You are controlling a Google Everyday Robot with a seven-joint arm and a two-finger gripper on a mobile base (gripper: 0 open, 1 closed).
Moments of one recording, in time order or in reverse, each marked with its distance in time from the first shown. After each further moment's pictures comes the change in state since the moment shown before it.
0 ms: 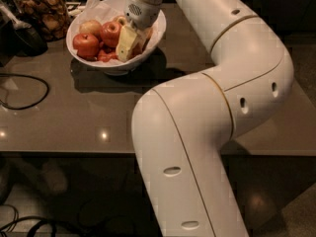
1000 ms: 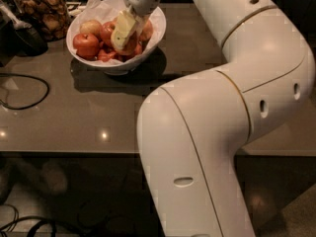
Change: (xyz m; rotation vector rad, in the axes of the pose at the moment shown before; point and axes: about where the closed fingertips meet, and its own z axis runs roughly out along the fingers) arm -0.013 0.014 -0.041 0.033 -0.091 -0.008
